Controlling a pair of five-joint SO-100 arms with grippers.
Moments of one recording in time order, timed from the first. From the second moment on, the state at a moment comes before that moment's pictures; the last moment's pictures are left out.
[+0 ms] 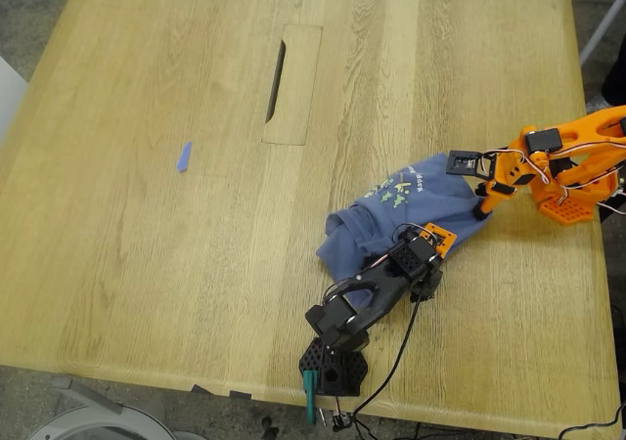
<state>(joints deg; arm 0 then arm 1) 50.3 115.9 120.1 82.6 -110.7 -17.5 144.4 151.3 76.2 -71.0</state>
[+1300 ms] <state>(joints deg) 54.9 111.5 101.3 89.2 -112.9 -13.5 134.6 120.8 70.8 -70.8</state>
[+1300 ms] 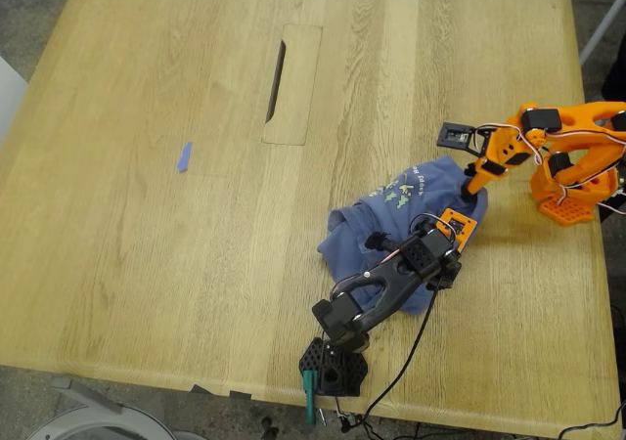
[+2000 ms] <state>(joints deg) 50.3 109.7 101.3 83.1 -111.1 -23.8 128.4 102.9 78.9 -69.6</state>
